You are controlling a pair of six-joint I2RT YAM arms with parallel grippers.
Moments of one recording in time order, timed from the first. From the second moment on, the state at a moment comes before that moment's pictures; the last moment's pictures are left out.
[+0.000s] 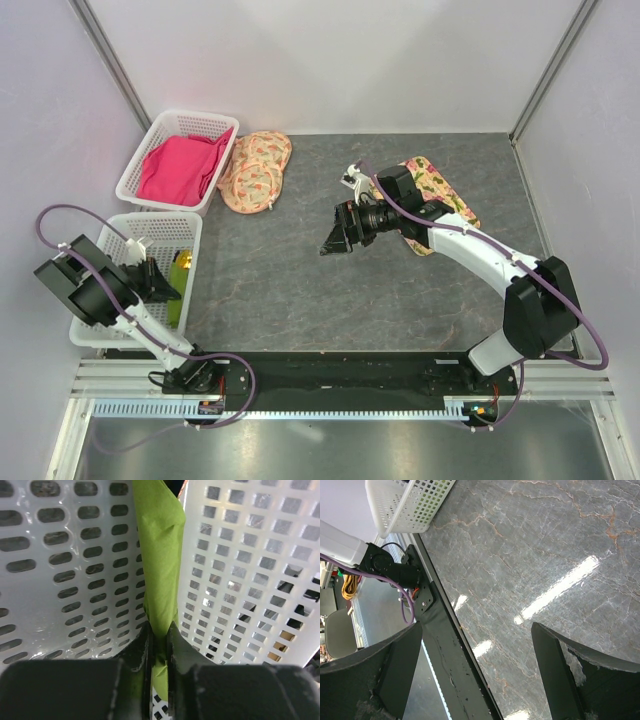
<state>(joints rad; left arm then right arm) 0.86 1.90 1.11 -1.16 0.65 0.81 0.55 1.54 1.15 -0.29 -0.74 0.32</state>
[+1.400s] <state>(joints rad) 0.49 1.40 1.41 -1.07 0.47 0.54 0.49 1.45 1.24 -0.39 -0.64 0.22</state>
